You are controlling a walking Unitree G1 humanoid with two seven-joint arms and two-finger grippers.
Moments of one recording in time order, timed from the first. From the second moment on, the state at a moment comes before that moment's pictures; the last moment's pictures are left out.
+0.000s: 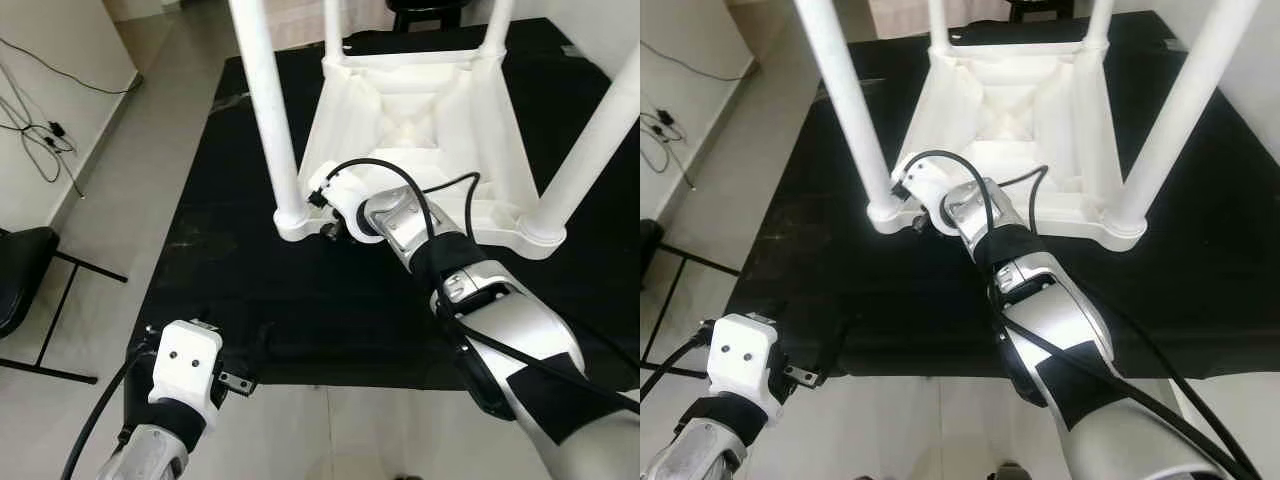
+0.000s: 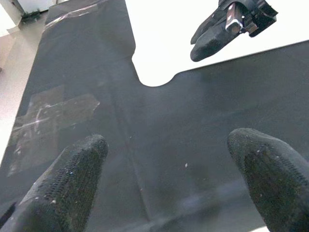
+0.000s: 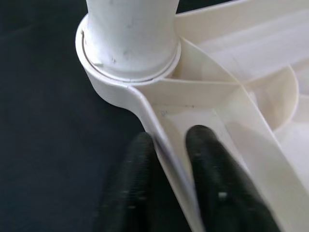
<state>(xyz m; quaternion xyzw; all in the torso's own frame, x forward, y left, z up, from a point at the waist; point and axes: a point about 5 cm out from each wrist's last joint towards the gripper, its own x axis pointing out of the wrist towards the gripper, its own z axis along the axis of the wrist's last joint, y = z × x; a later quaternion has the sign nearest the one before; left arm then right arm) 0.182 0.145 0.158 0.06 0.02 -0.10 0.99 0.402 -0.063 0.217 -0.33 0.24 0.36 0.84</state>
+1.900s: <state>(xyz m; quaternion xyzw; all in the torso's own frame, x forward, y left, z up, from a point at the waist) 0.188 0.144 0.165 0.06 0.00 -0.10 0.99 0.329 0.023 0.232 -0.33 -0.08 0.47 0.82</state>
